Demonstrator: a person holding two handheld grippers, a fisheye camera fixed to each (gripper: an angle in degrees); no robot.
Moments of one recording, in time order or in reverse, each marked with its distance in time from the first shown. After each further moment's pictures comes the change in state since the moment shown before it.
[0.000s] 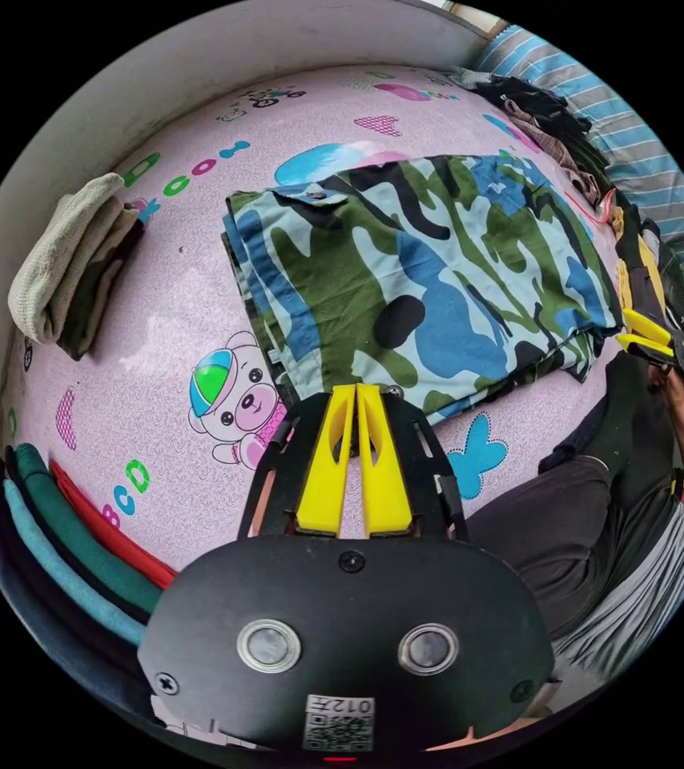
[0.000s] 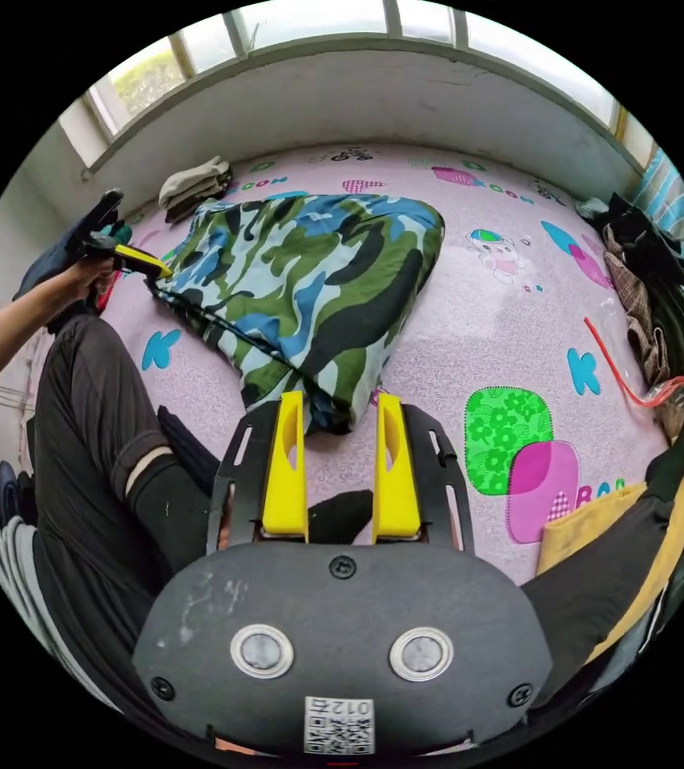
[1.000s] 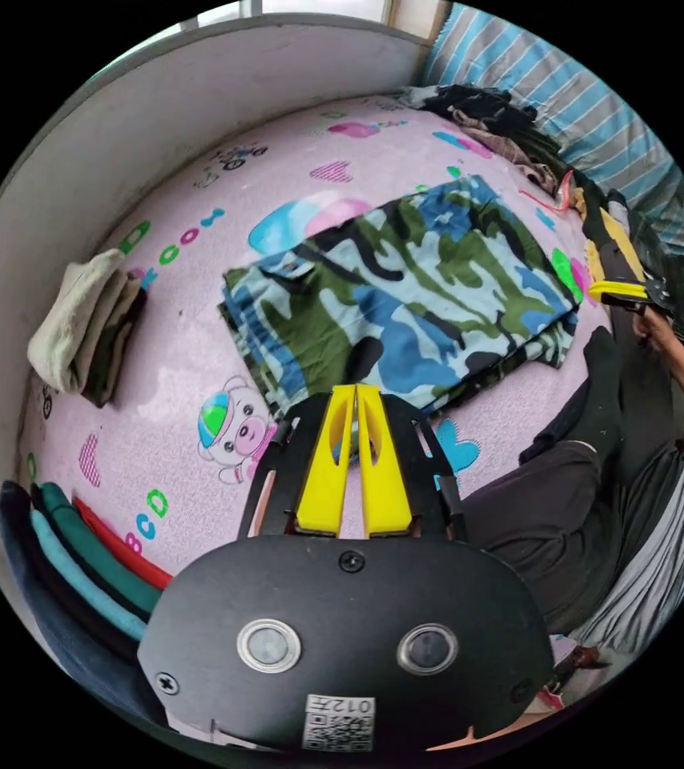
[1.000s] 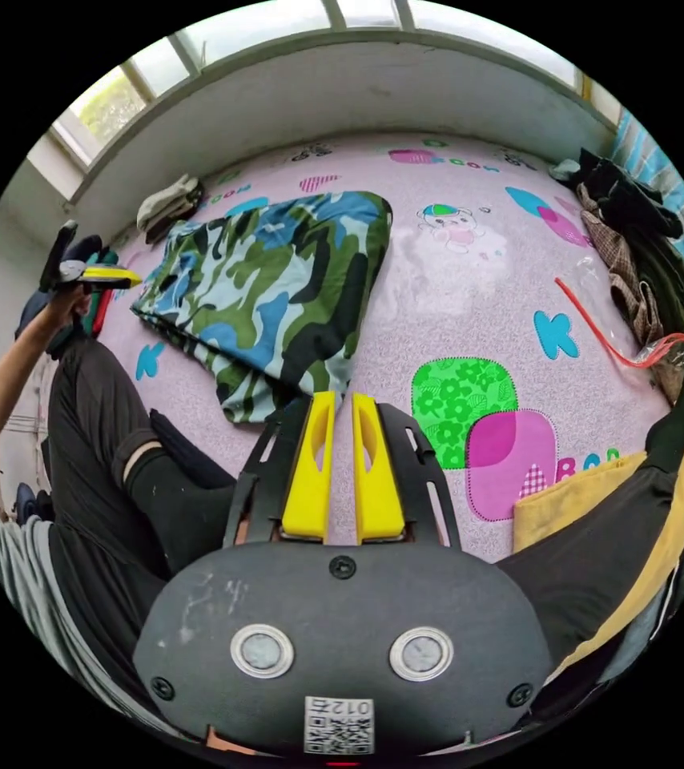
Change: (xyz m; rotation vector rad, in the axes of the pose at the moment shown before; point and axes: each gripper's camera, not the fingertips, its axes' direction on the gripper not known) left arm 0.079 0.012 -0.024 0.137 -0.015 0.129; right arm 0.163 0.025 0.009 -0.038 -0.039 0.092
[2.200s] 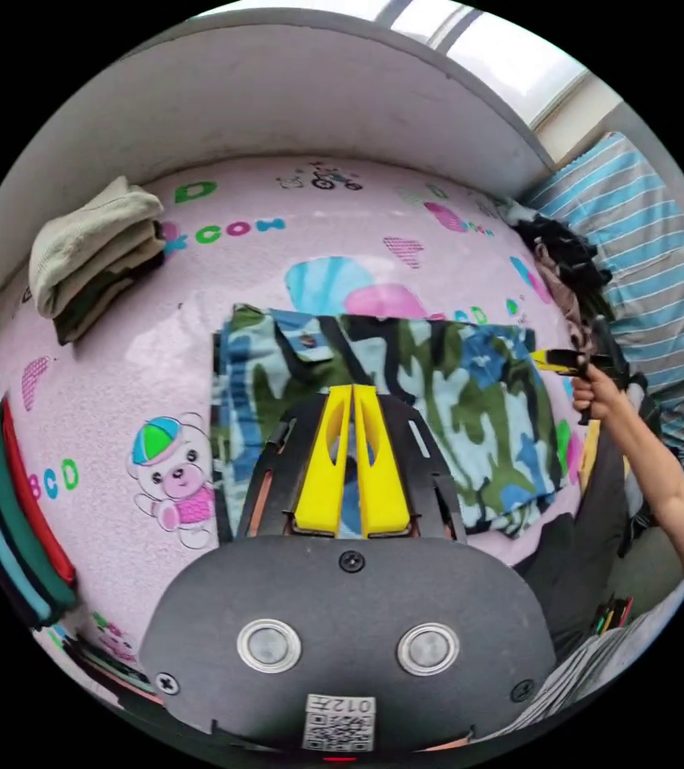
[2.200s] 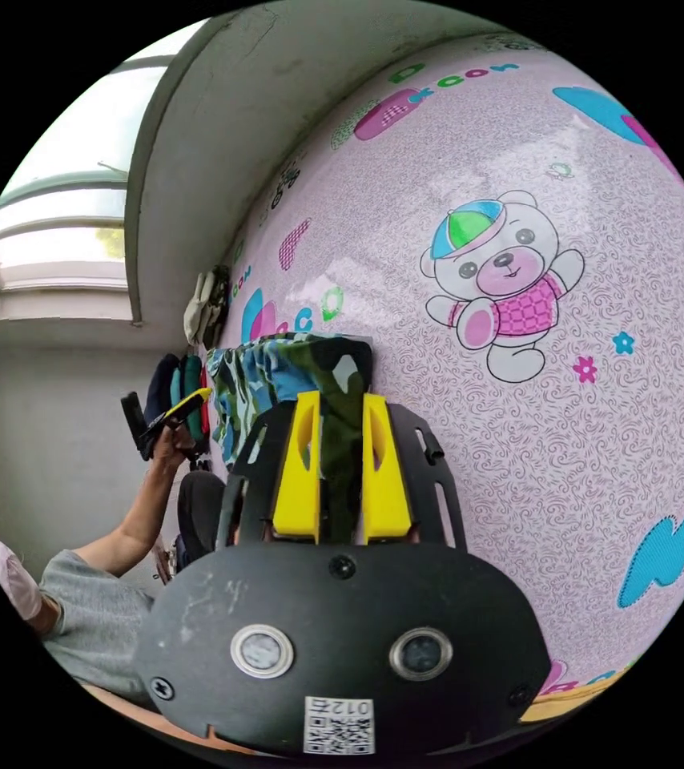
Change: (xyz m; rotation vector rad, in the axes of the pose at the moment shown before) left arm -0.012 -0.070 0.040 0.163 0.080 -0.487; right arm 0.304 -0.190 0.122 -0.127 -0.599 0.226
